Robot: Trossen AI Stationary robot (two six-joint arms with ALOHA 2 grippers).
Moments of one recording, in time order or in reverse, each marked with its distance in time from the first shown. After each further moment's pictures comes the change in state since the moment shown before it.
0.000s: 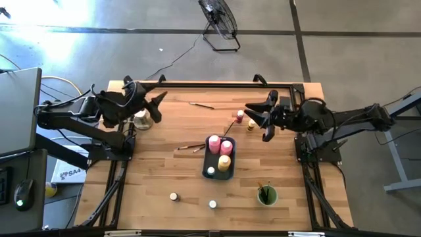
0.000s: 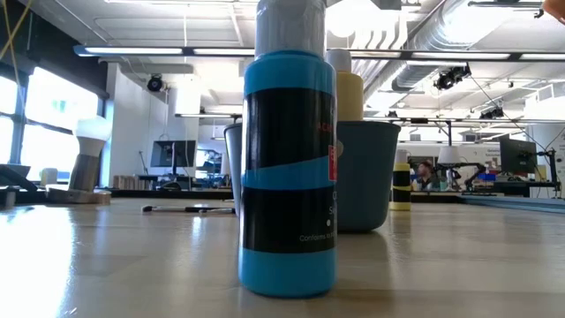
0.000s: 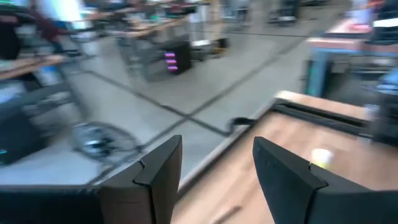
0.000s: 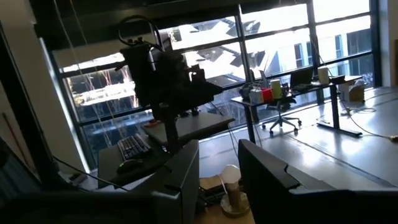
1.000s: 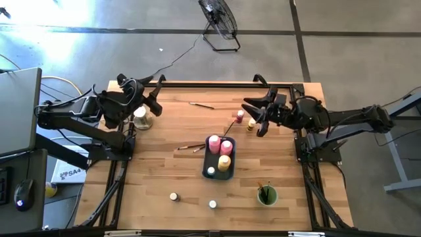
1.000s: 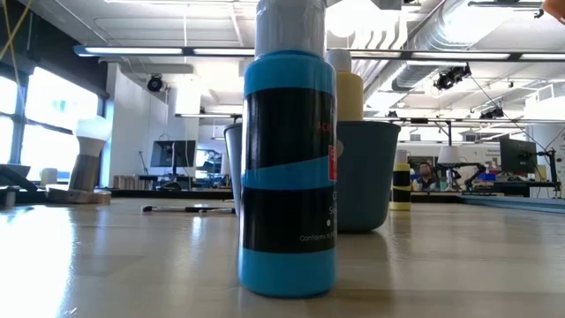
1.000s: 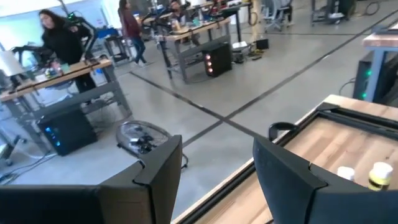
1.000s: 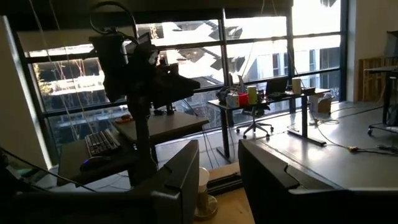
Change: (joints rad) left arm 0.000 0.009 0.000 0.008 -0.168 0.036; right arm -0.058 0.029 0.000 0.015 0.024 -0.096
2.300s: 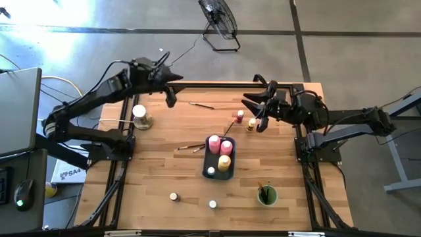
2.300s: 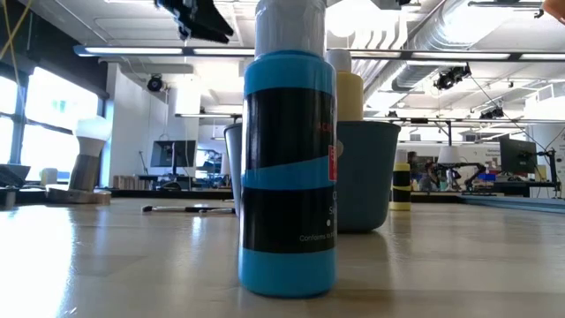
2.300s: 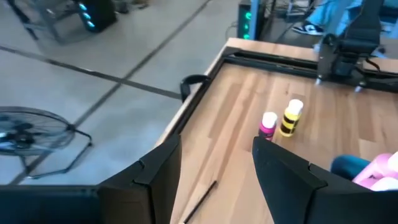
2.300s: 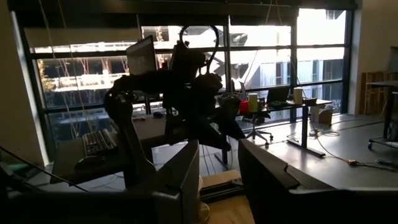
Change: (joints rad) left arm 0.640 0.213 0.000 0.065 1.124 0.170; right arm -0.094 0.000 0.000 0.020 -0.113 -0.043
